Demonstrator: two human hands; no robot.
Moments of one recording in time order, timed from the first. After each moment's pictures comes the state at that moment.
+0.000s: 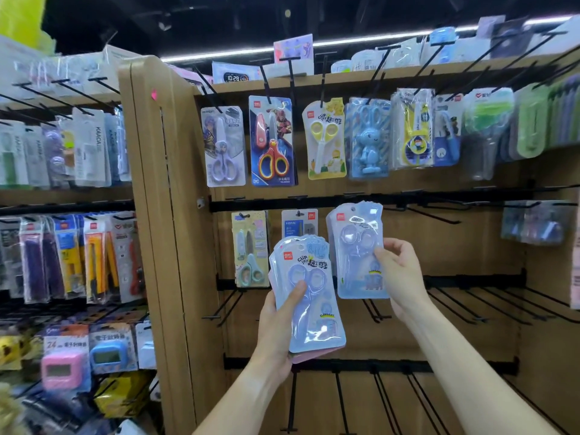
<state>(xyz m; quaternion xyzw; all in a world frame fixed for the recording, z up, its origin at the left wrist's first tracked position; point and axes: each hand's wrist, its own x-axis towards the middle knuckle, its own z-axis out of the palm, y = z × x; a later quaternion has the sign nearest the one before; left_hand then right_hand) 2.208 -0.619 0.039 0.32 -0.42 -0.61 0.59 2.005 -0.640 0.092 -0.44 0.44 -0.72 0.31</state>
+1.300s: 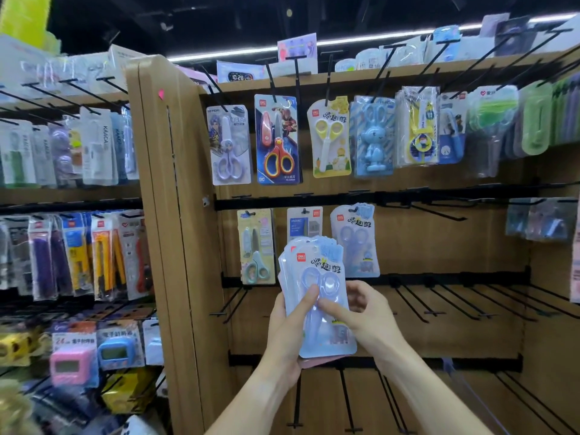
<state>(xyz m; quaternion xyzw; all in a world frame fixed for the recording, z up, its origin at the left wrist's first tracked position) 2.208 -0.604 0.033 0.32 -0.44 -0.61 0.57 2.063 -0.597 0.040 -0.56 0.45 -0.60 0.34</state>
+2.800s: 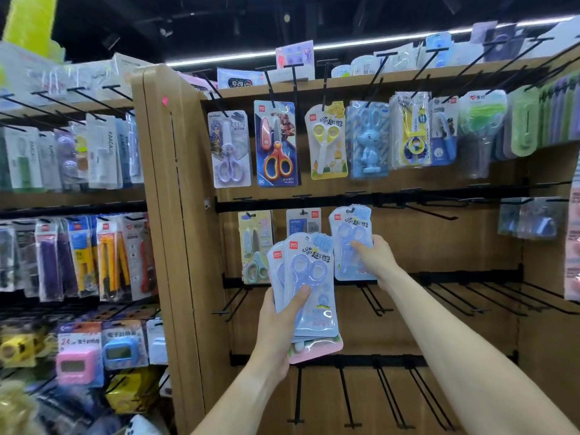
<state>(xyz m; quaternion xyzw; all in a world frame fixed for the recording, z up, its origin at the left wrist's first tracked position) 2.222 -0.601 0.033 0.32 -0.47 -0.54 0.62 2.011 -0.697 0.103 -0.51 0.55 -0.61 0.26</state>
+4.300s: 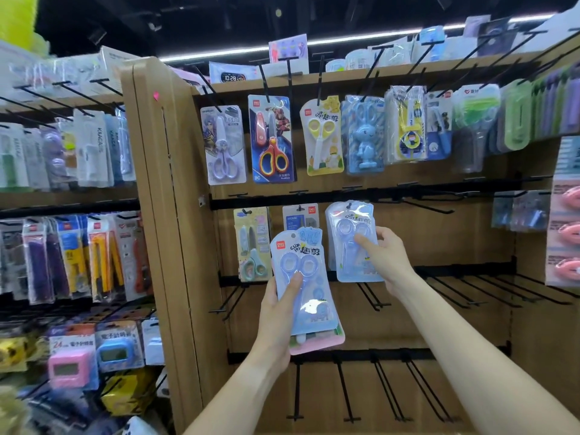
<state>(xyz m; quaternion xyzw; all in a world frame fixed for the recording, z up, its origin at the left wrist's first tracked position) 2.218 -0.606 0.039 0.31 -0.47 -0.54 0.63 2.007 -0.668 0.096 -0.49 0.49 -0.67 0.26</state>
